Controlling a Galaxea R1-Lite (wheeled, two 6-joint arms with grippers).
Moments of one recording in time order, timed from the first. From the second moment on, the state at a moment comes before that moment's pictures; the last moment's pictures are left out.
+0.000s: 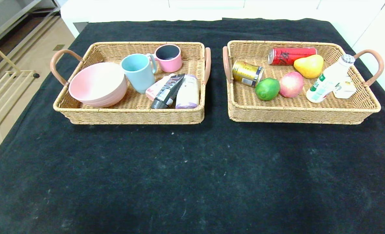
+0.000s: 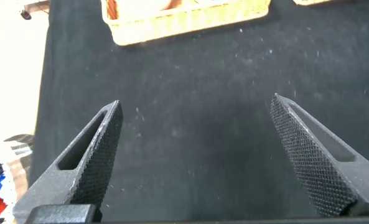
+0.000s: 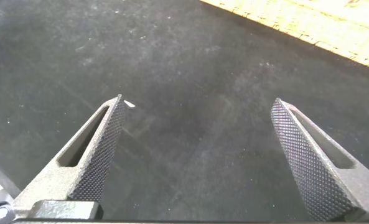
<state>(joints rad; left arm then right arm) 0.00 0.11 -0.78 0.61 -0.13 0.11 -0.03 0.23 -0.35 0.12 0.57 -0.16</state>
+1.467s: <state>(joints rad) 0.00 0.00 -0.01 -0.09 0.00 0.07 -0.01 0.00 0.00 -0.09 0.02 -0.10</state>
